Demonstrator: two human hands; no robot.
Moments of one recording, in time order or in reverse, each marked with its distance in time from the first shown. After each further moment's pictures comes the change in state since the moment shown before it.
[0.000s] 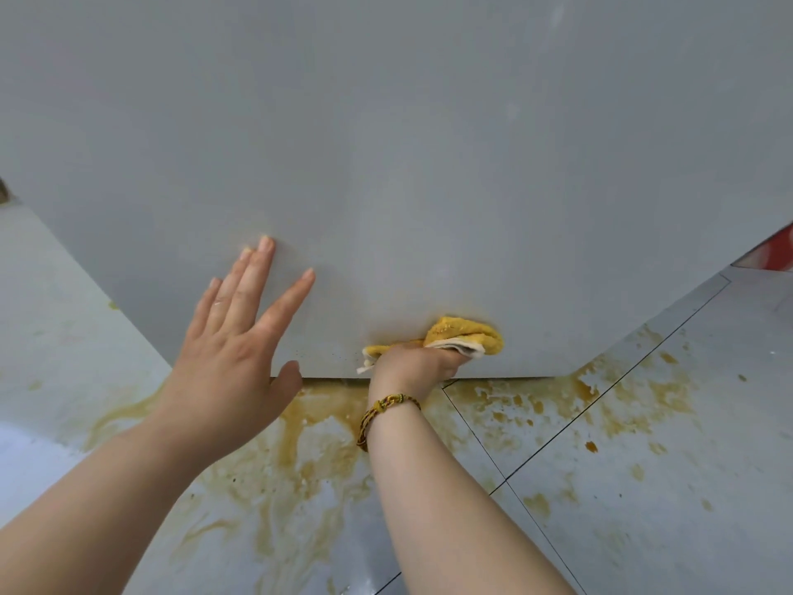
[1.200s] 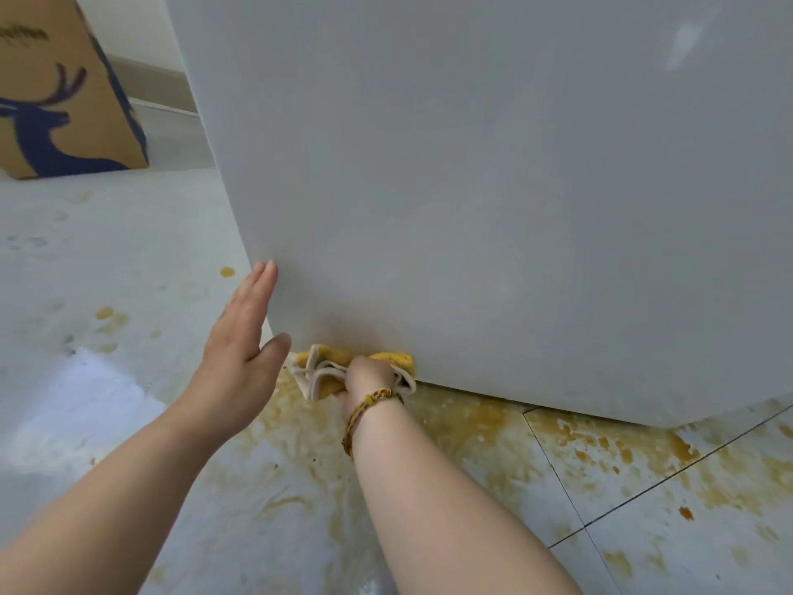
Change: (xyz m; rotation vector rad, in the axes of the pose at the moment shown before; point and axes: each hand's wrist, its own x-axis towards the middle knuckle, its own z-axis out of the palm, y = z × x) left_hand -0.040 -0.056 -0.022 -0.582 0.038 -0.618; right_hand -0.047 0.090 0.068 -0.550 -0.430 0.299
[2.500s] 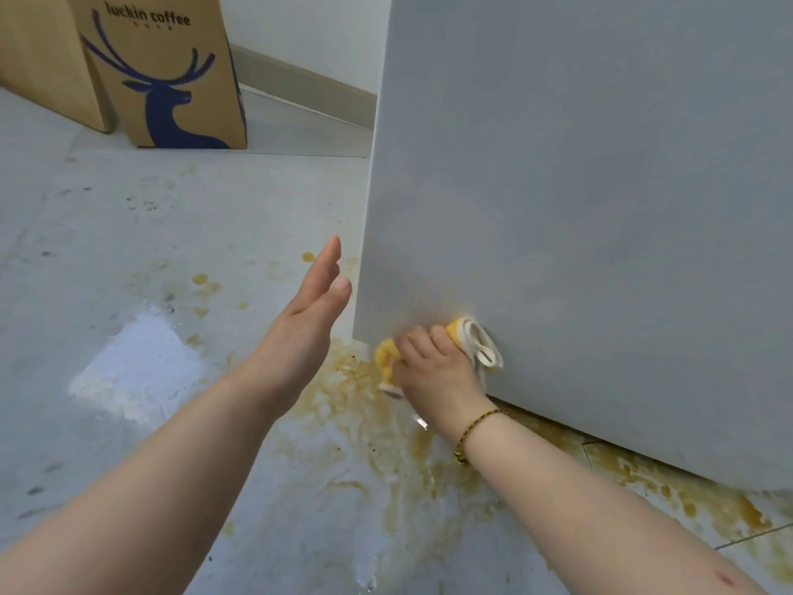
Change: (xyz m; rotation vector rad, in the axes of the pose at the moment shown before) left_hand -0.006 0.006 -0.046 -0.516 -0.019 -0.264; right_hand 0.013 0.004 -0.009 -1.936 0.313 -2.089
